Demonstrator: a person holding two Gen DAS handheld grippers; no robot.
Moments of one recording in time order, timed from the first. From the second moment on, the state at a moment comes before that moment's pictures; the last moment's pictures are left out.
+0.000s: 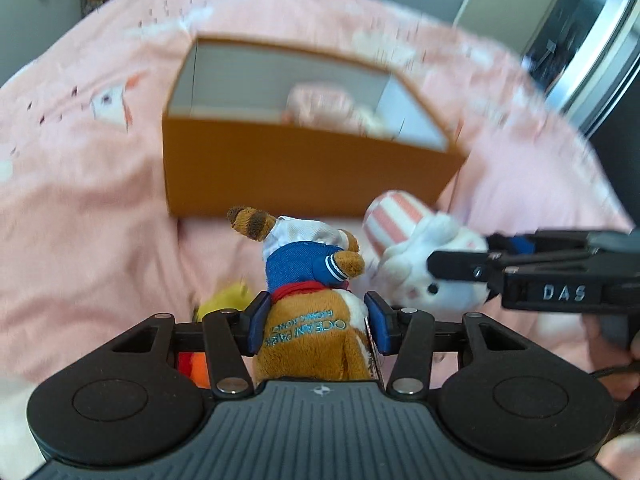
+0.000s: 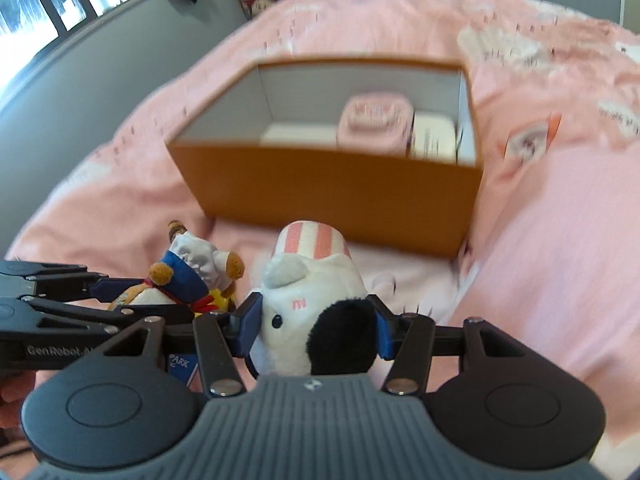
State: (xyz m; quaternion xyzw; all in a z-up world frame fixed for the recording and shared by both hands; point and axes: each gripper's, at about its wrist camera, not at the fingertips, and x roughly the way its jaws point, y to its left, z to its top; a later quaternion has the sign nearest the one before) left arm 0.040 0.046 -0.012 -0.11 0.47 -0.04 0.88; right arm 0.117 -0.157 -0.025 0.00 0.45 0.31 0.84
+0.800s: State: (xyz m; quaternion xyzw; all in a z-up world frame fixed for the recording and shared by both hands) left arm 0.197 0.108 0.047 -0.16 0.39 -0.03 0.91; right arm 0.276 -0.128 0.040 0.18 0.39 0.31 0.85
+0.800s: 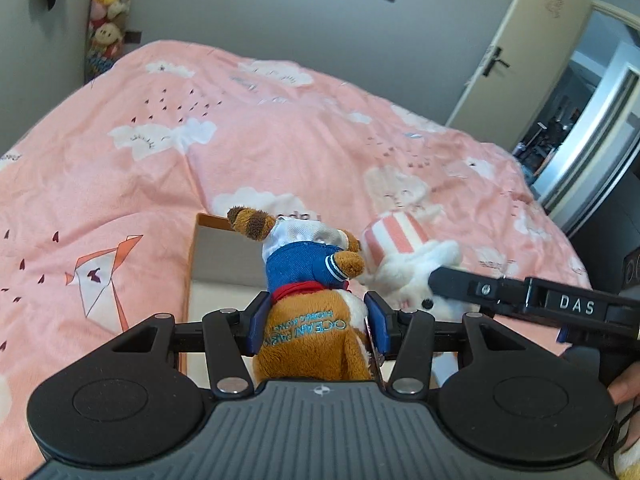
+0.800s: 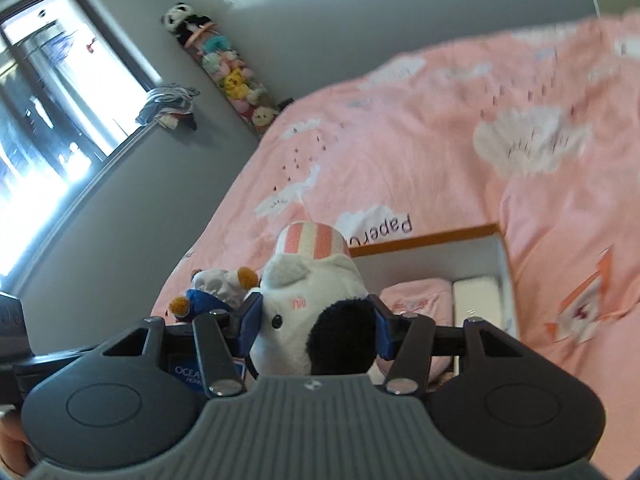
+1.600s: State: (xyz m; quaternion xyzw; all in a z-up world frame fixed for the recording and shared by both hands) left arm 0.275 0.135 -0.026 -0.13 0.47 0.01 0.87; right arm 0.372 -0.041 -0.090 0.21 0.55 0.27 0.76
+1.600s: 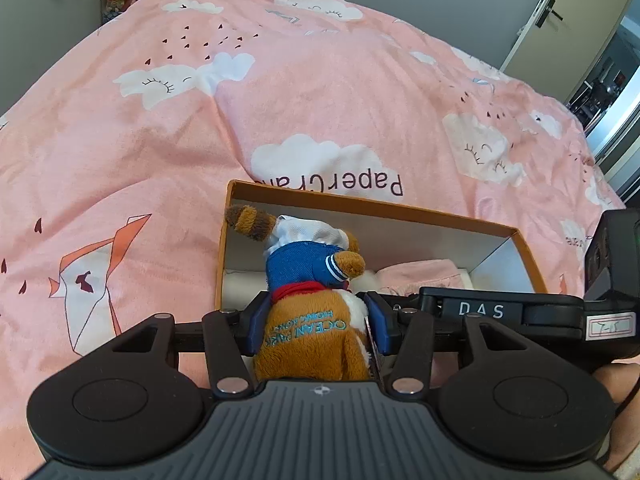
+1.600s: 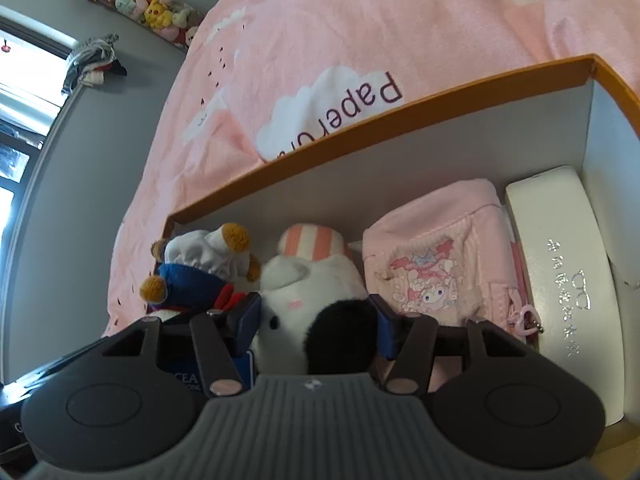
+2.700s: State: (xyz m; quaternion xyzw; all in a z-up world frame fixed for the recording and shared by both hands) left arm 0.255 0.078 -0.038 0.17 0.53 -0.05 0.83; right arm 0.340 -0.039 -0.068 0.01 0.49 0.34 0.80
